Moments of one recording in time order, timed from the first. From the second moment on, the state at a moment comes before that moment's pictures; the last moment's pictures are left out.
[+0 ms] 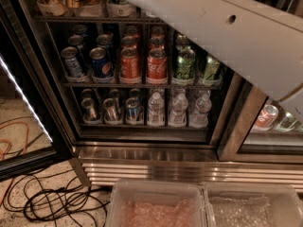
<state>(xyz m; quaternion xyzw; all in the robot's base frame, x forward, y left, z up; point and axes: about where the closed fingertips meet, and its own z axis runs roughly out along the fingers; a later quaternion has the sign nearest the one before) 0.709 0.167 1.130 -0.25 0.71 0.22 0.62</state>
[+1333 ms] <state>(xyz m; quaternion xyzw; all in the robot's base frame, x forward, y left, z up) 0.614 0.143 1.082 -0.22 0.79 0.21 0.53</state>
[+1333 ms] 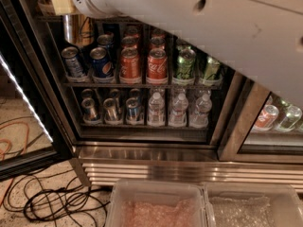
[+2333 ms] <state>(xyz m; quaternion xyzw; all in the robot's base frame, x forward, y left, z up) 0.561 0.124 1.029 -0.15 0.84 0.24 0.46</state>
